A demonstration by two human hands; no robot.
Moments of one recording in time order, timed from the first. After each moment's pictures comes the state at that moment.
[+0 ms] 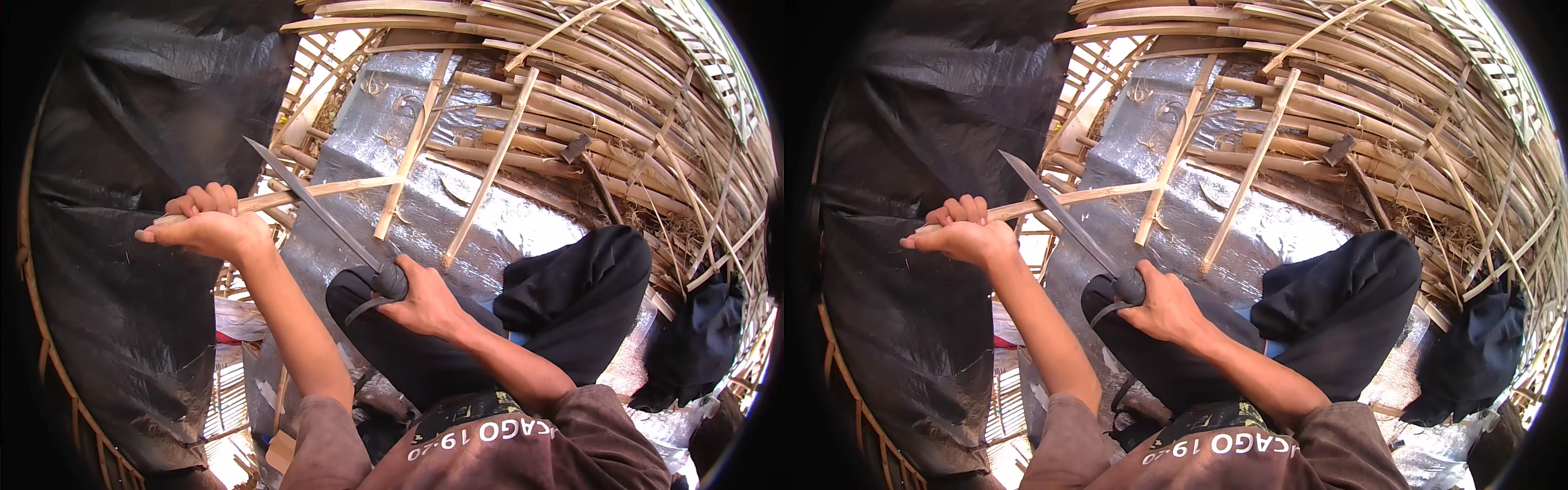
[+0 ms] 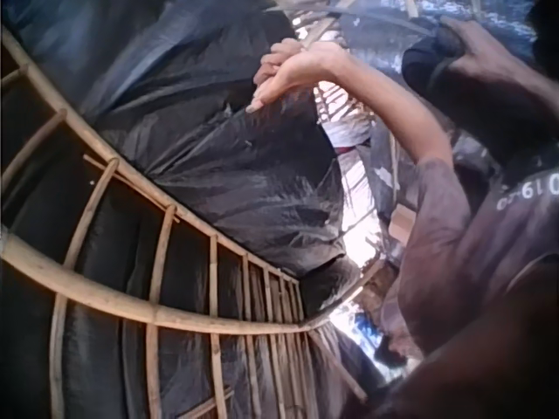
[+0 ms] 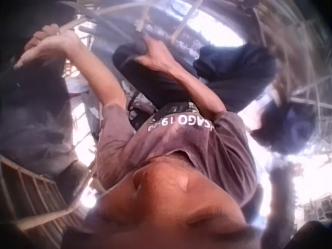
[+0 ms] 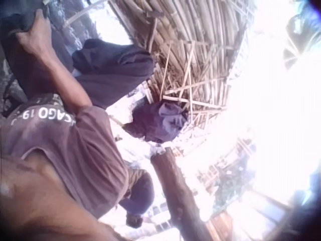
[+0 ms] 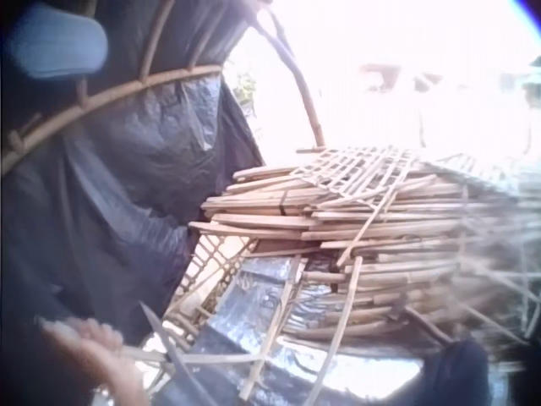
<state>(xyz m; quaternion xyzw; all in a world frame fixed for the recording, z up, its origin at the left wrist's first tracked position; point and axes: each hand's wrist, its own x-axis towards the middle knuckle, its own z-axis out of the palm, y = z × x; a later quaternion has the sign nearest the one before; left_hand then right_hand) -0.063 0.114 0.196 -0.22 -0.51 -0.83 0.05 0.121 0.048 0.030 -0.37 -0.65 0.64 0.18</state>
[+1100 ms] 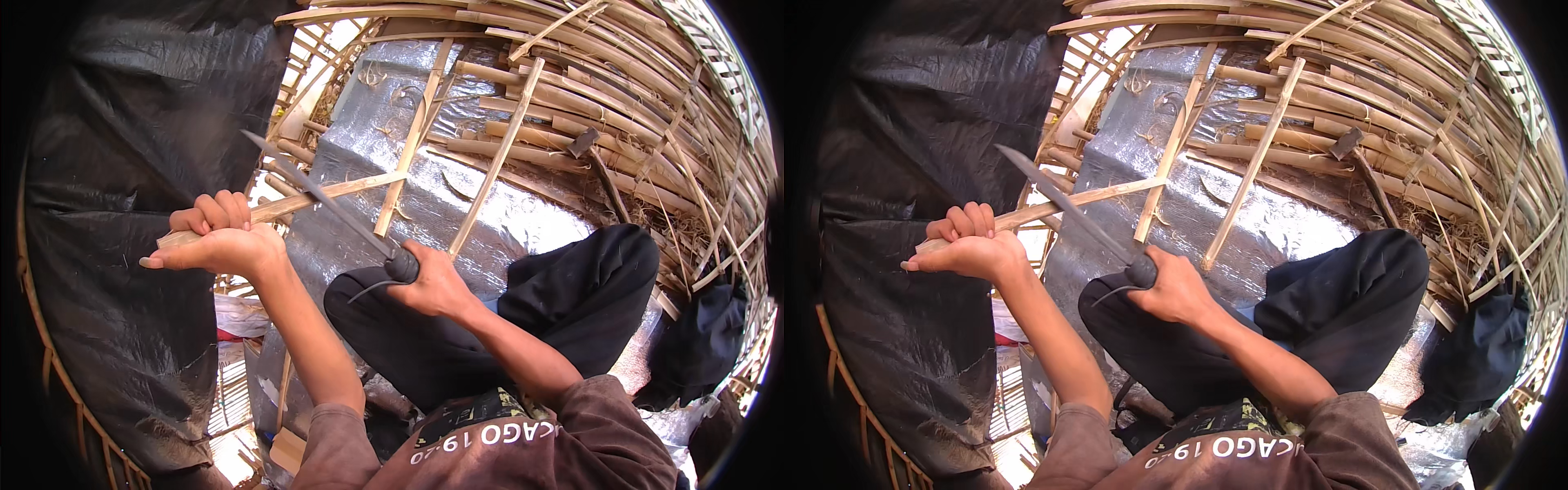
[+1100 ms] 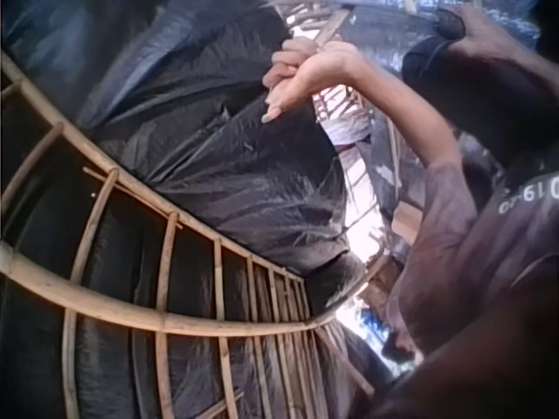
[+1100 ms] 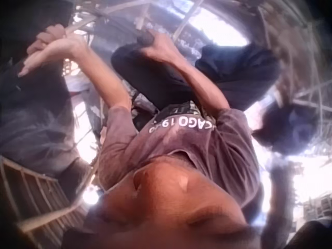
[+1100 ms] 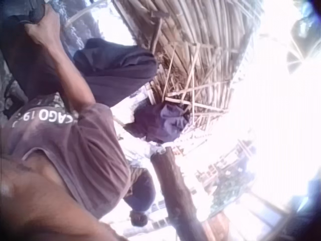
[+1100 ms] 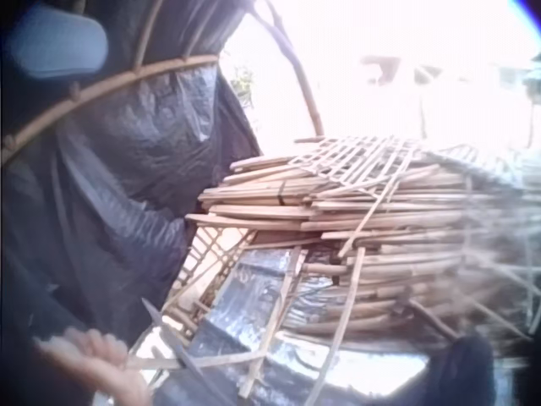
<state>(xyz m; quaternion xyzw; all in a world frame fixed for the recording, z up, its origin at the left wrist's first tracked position) -0.054 0.111 0.174 -0.28 -0.51 -0.81 0.07 0.120 0.077 0.016 -0.37 -0.63 0.66 0.17</state>
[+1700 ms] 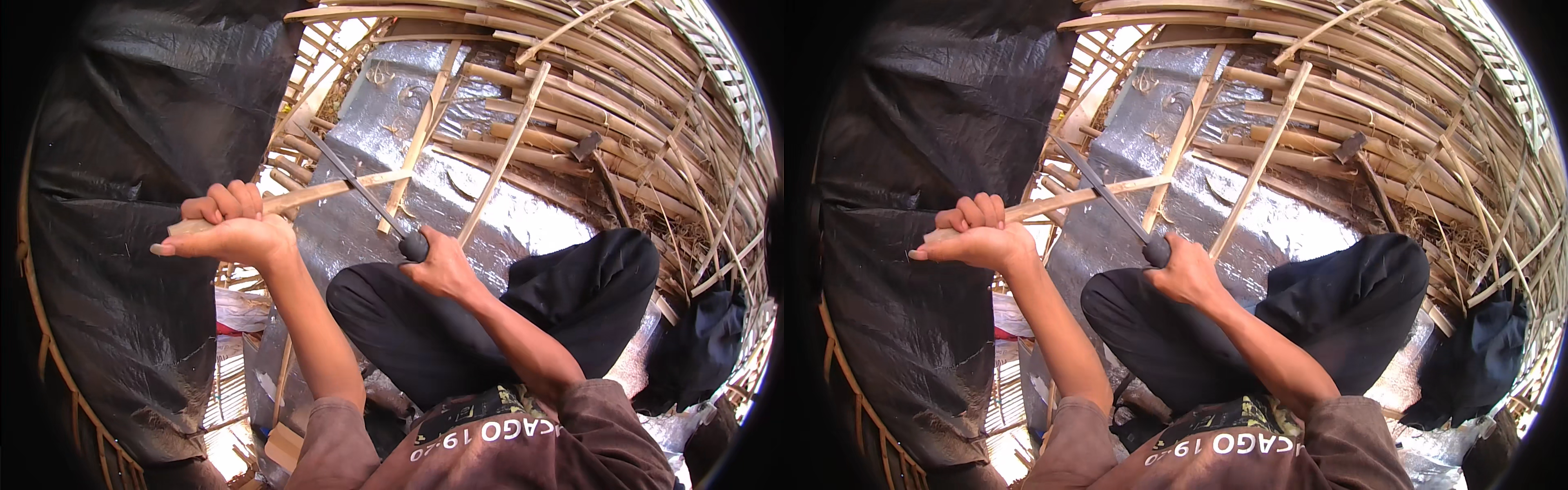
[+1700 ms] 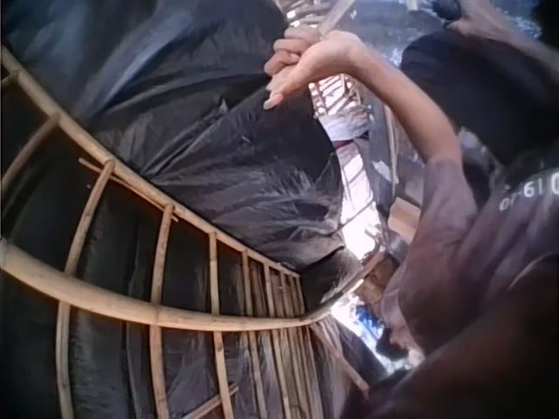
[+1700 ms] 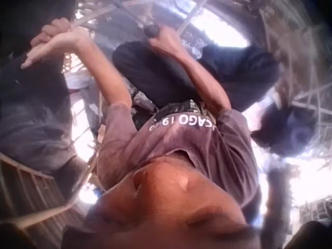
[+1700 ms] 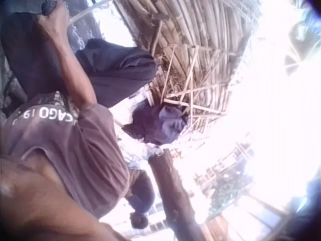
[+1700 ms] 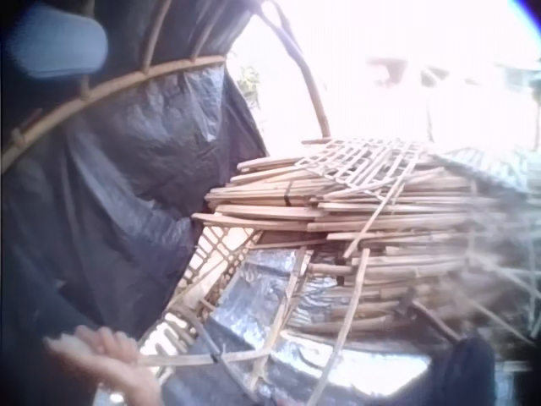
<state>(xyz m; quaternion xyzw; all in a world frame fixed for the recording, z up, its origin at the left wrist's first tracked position) -0.055 0.108 0.167 -0.28 -0.51 -0.81 0.06 0.118 0.082 -0.013 -0.44 -0.64 0.61 0.16</state>
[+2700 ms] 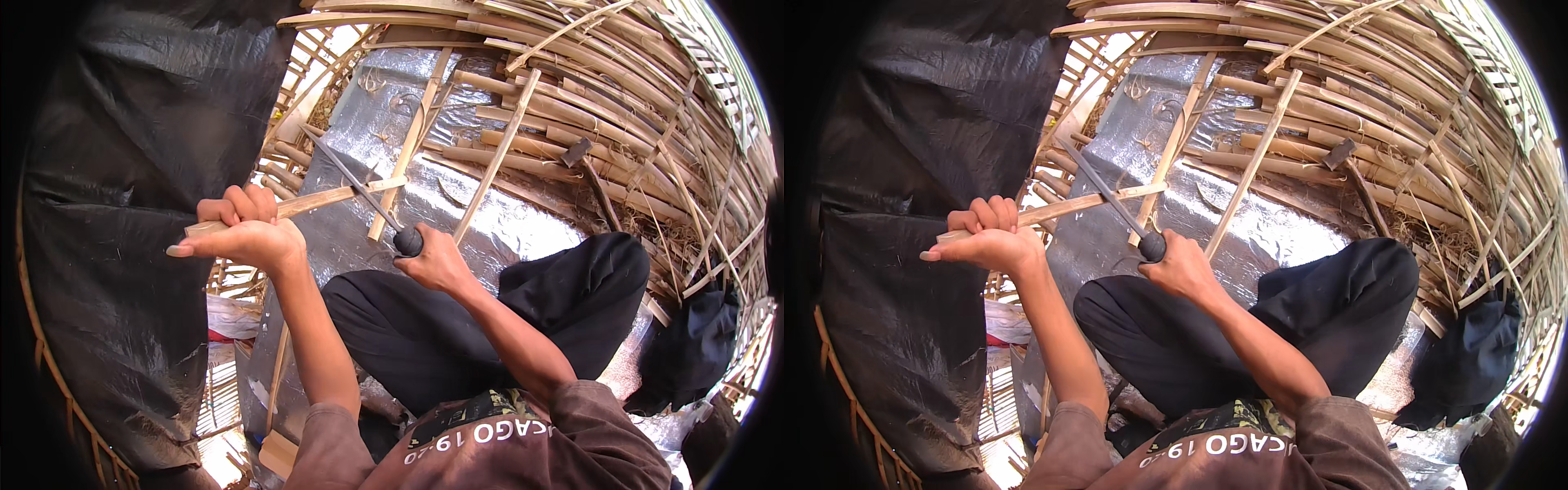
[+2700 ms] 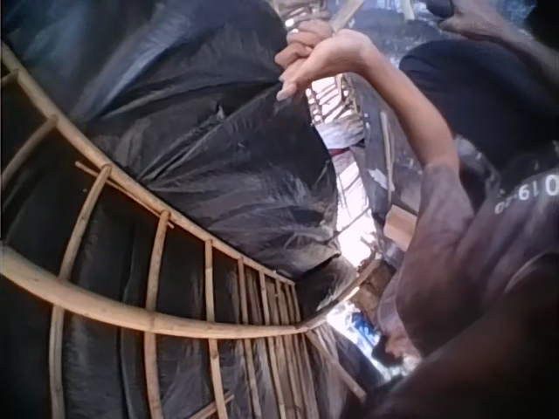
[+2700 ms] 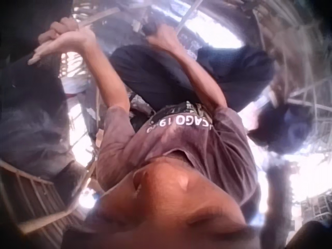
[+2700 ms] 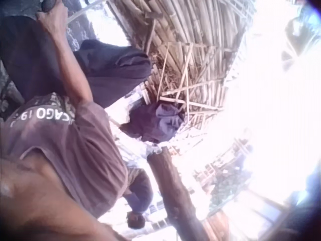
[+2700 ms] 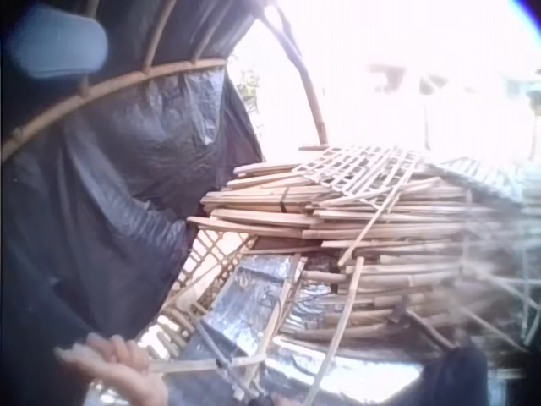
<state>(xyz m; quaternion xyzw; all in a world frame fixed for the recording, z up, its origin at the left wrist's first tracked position) -0.053 0.116 0.151 -0.29 -0.50 -0.81 0.04 0.113 0.103 -0.010 -0.45 -0.65 0.60 0.13</state>
